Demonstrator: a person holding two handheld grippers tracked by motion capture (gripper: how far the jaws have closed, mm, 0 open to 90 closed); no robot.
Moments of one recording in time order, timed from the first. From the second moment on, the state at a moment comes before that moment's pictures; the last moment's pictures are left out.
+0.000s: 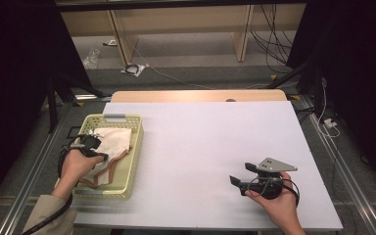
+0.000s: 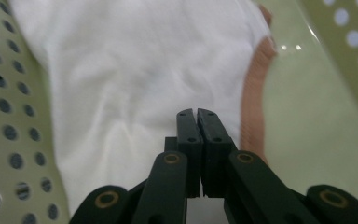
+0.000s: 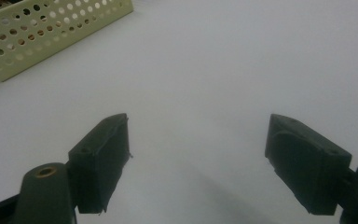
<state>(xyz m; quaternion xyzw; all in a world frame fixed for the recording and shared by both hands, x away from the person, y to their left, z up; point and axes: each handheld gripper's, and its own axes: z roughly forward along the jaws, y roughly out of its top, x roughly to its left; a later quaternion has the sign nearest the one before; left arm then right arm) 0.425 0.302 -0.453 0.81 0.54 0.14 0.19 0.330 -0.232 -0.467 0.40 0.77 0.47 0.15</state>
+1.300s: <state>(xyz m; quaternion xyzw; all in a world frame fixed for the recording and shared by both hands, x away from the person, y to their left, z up) 0.427 0.304 -0.446 0.80 0.52 0.16 0.24 0.331 -0.231 -0.466 0.40 0.77 0.47 0.15</state>
